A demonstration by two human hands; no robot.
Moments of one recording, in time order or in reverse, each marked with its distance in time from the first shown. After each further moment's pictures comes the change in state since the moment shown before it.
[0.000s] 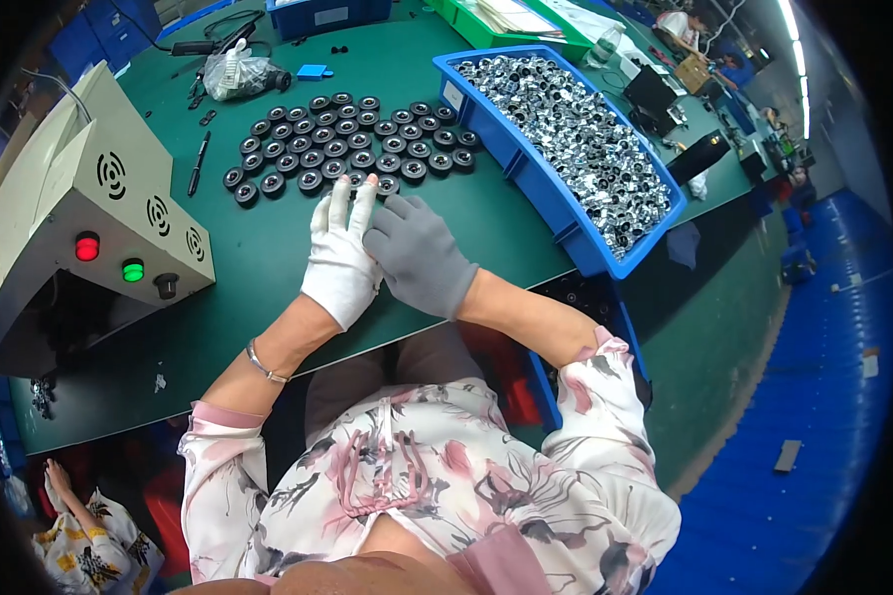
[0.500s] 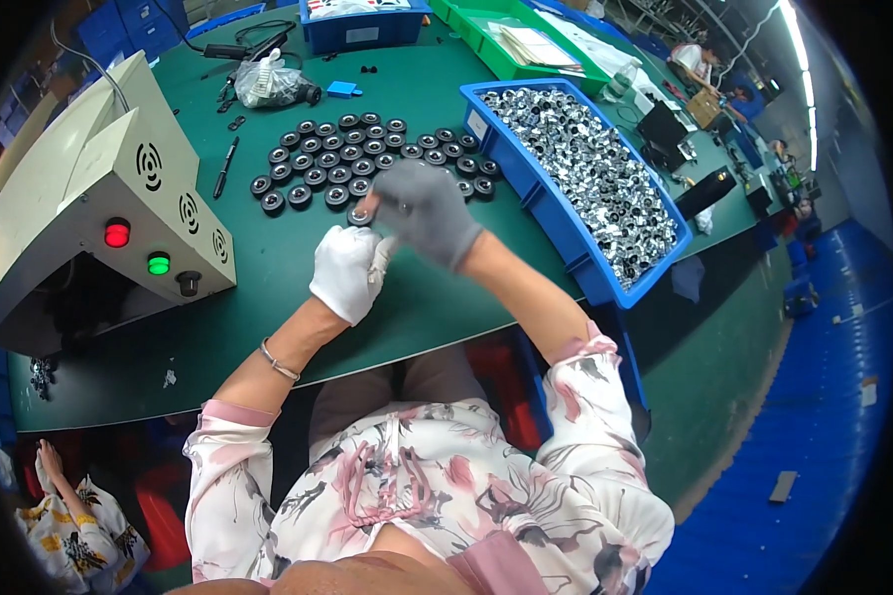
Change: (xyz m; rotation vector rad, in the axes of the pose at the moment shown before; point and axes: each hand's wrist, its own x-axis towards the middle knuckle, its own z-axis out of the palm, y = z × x) left_hand 0.003 -0.017 -0.013 -0.183 0.215 -0.054; right_hand 0.057 0.039 0.000 0.295 0.023 0.112
